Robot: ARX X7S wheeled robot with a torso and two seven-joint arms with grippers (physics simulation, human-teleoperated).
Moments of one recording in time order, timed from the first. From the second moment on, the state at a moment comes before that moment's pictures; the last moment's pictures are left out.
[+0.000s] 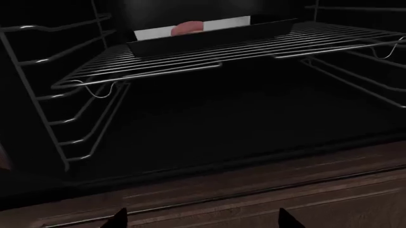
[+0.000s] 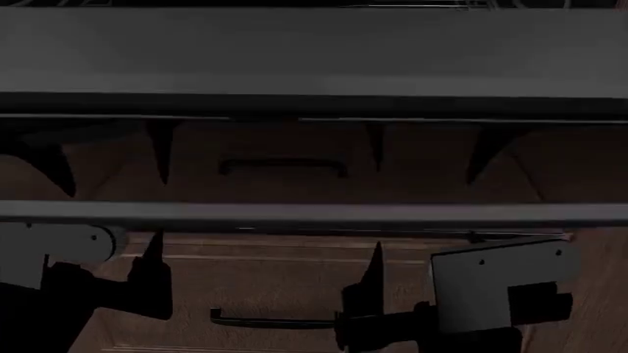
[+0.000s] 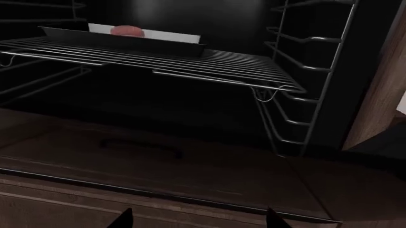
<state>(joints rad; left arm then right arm) -0.49 -0.37 0.25 0.44 -0.56 -0.92 -0.36 0.40 0.51 -0.26 -0.54 0.68 0.81 0.46</state>
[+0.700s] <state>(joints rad) -0.71 -0.28 0.31 0.25 -0.52 -0.91 -0.37 0.67 0.51 -0.33 -0.33 0.62 0.84 0.39</state>
